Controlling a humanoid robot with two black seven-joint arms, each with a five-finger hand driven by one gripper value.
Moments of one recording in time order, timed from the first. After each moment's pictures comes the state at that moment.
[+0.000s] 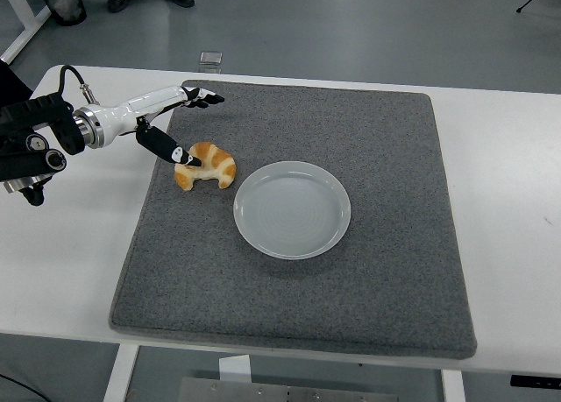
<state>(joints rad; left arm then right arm) -1.28 0.75 0.32 -1.26 0.65 0.21 -0.35 0.05 0.00 0.00 0.17 0.06 0.07 -0.03</state>
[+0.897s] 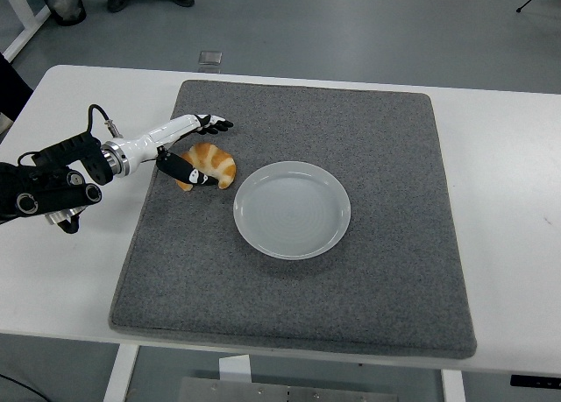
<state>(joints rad) -1.10 0.59 0.27 -1.06 0.67 0.29 -0.42 0.05 0.00 0.00 0.17 0.06 0.07 -0.03</state>
